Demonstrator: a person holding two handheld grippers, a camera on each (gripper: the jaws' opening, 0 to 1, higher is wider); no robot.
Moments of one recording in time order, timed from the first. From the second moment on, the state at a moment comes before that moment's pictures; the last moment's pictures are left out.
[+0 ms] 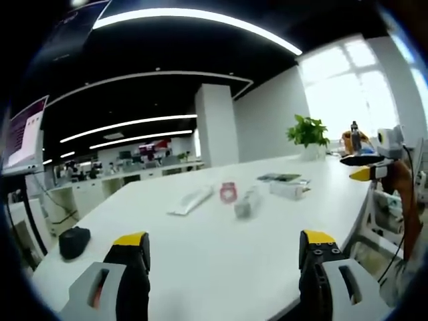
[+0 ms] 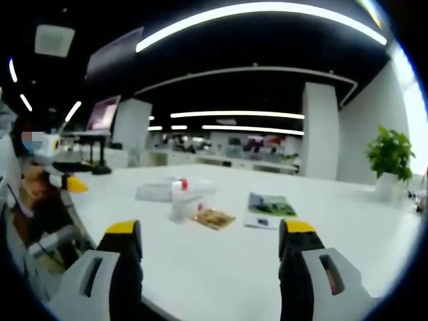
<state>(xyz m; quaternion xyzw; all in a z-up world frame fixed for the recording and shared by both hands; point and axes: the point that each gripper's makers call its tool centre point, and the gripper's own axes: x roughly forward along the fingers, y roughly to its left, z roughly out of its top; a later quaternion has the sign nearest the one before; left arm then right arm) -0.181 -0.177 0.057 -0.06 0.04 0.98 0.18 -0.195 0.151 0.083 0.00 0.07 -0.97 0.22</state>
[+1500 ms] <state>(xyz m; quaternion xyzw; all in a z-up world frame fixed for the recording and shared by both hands) -0.187 -0.111 0.049 -0.08 0.05 0.96 0.25 -0.197 0.070 0.076 -0.01 0.07 -0.95 0.31</state>
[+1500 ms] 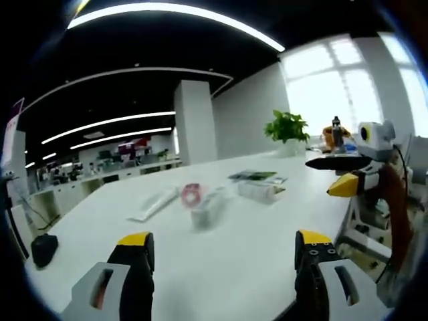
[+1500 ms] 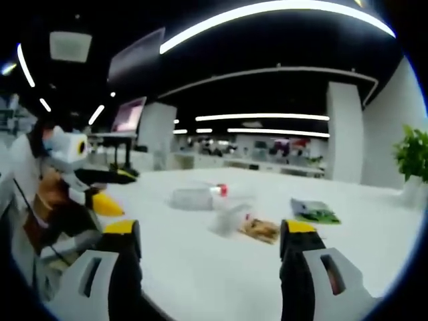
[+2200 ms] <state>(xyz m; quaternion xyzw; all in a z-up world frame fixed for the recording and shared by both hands) -0.203 -0.100 0.047 -0.08 0.07 0.96 0.28 -0.197 0.026 0.067 0.02 0.08 -0.93 0.36</state>
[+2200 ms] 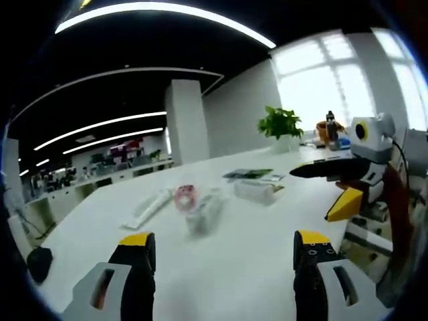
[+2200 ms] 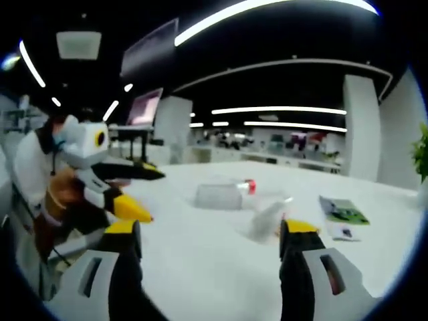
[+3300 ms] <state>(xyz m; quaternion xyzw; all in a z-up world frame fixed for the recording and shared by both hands) -0.244 -0.095 0.057 -0.10 0.11 0.93 0.32 -0.236 0.043 0.058 0.08 0.09 -0.93 0.35</state>
